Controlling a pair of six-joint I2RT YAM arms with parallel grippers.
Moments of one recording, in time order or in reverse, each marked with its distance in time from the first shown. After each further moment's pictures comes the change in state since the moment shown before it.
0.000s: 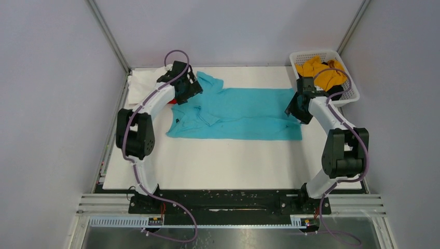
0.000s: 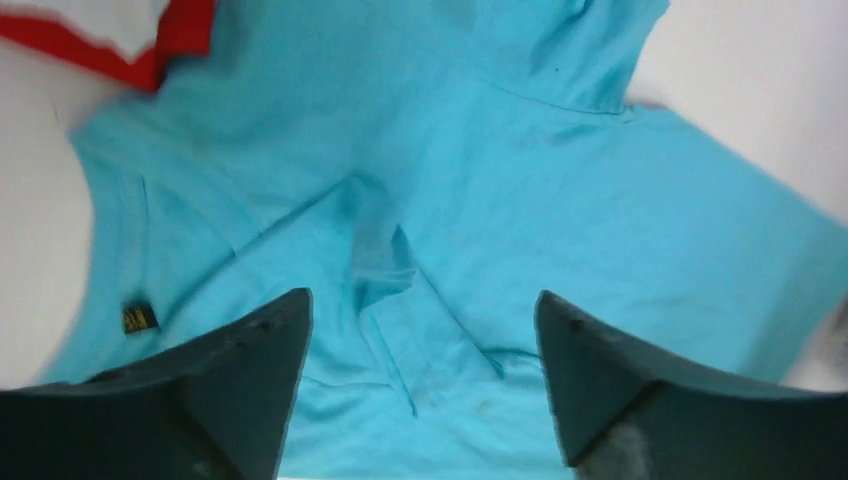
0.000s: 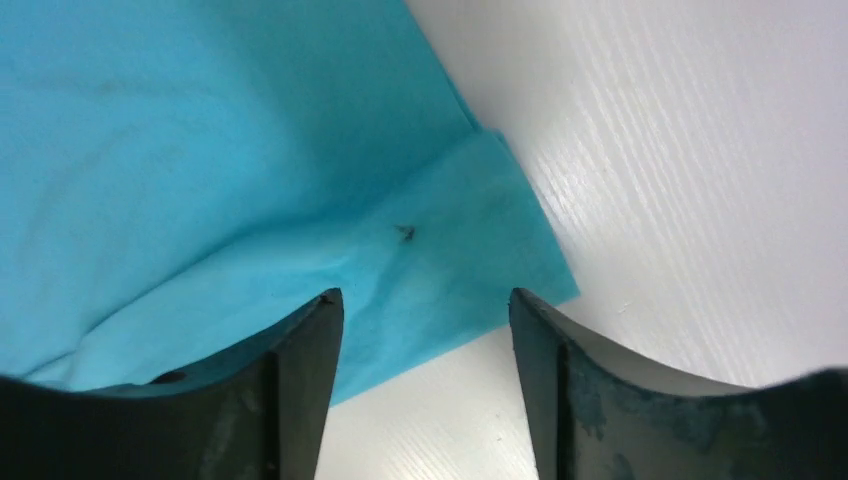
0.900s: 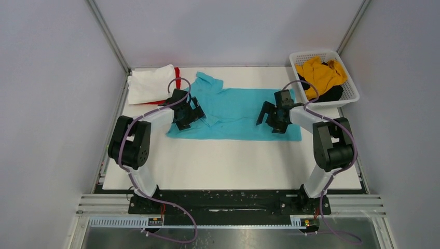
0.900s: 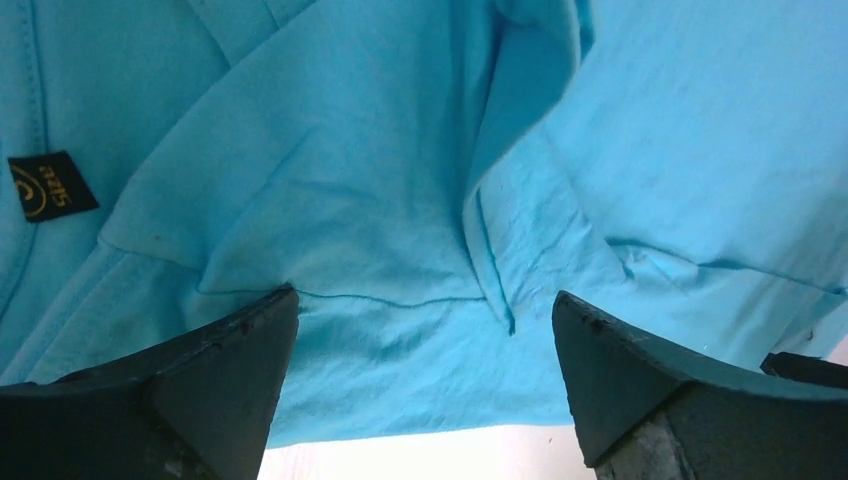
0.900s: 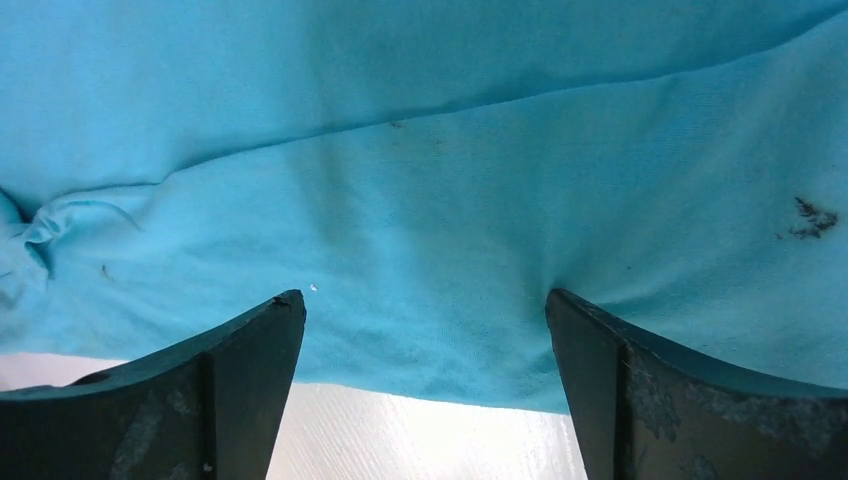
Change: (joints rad) left arm -0.026 -0.076 -0.441 0.277 0.149 -0.012; right arm 0.189 0.141 -0.137 0.309 -0.321 0.000
